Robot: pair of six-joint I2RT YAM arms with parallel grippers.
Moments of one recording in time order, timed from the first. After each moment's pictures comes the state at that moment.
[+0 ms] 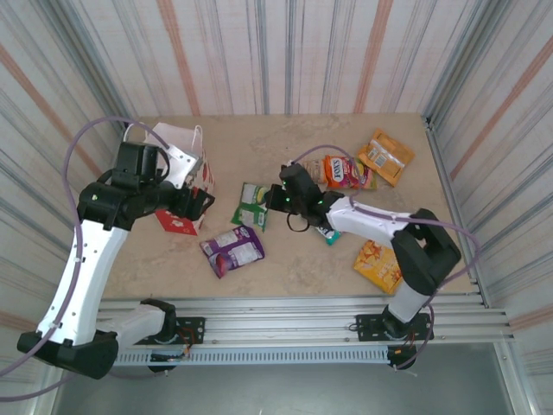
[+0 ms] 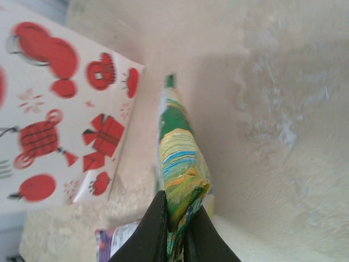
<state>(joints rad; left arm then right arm) -0.27 1.09 1.42 -1.16 0.29 0.24 0.77 1.65 1.08 -0.07 -0.03 0.80</state>
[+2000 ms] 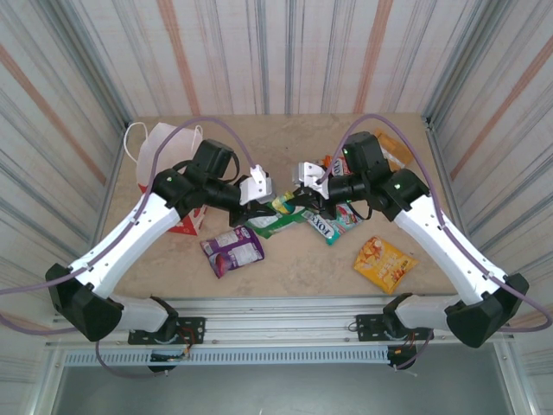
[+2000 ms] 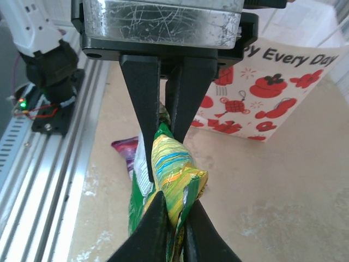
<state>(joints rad) -0.63 1.33 1.37 -0.86 0.67 0.65 0.60 1.24 1.34 -0.75 -0.71 -0.68</state>
